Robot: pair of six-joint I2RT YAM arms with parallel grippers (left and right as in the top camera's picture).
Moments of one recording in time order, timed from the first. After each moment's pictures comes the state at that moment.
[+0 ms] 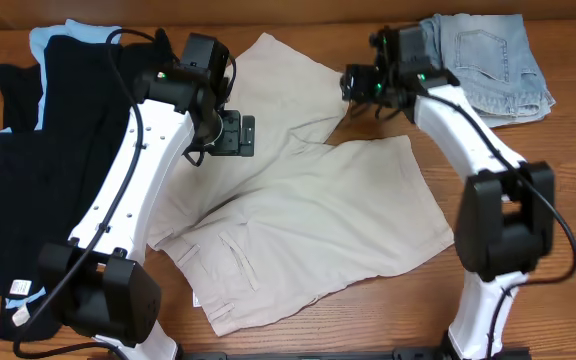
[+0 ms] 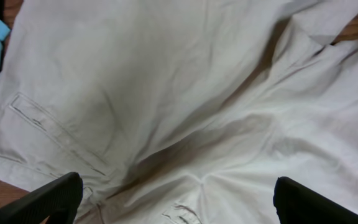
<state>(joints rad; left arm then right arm) -0.25 1.81 1.71 -1.25 0.00 -0.26 0.21 2.11 1.69 -0.47 -0.16 0.27</state>
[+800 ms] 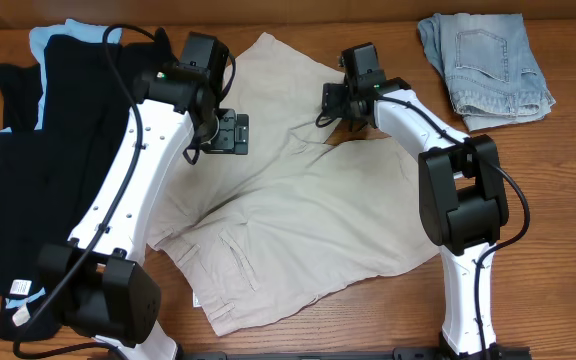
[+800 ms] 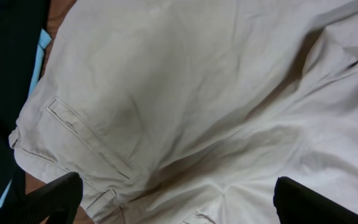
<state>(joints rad) -0.25 1.81 1.71 -1.25 -0.09 -0.26 0.30 2.33 1.75 -0.44 -0.01 0.36</state>
